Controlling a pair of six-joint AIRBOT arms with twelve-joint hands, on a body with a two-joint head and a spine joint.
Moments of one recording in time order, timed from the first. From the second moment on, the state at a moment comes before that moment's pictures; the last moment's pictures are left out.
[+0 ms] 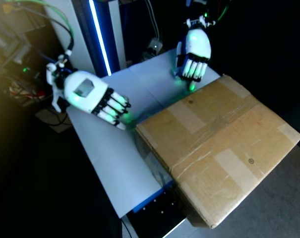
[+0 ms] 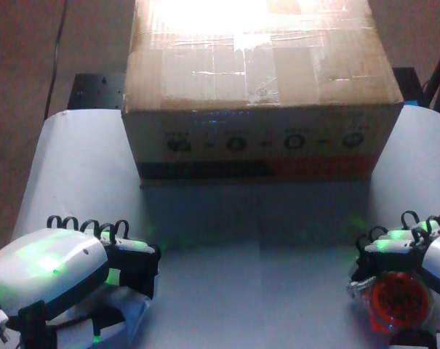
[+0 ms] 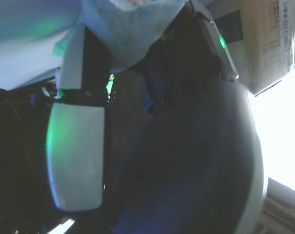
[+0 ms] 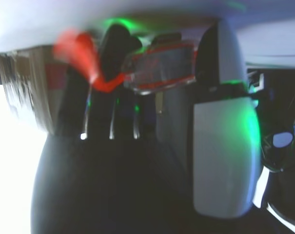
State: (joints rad) left arm 1.20 -0.85 0.70 2.84 0.81 -1.95; right arm -1.24 -0.84 0.66 -2.82 -0.95 2.09
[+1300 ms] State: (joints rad) left arm 0.80 -0.74 0.74 2.98 1.07 -1.93; right arm -0.99 -0.62 0.64 -2.96 -1.24 2.09
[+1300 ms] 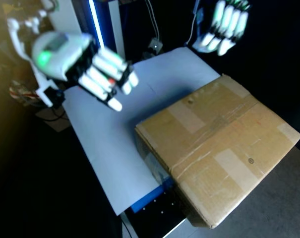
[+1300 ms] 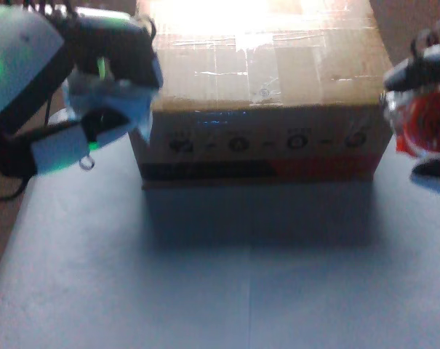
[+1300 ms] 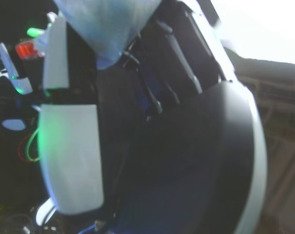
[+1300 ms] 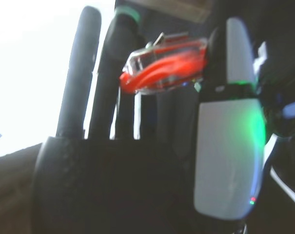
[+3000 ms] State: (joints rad) left arm 0.39 -1.26 1.35 2.99 0.45 -1.91; right arm -0.46 -1.14 1.27 -2.98 -0.64 2.09
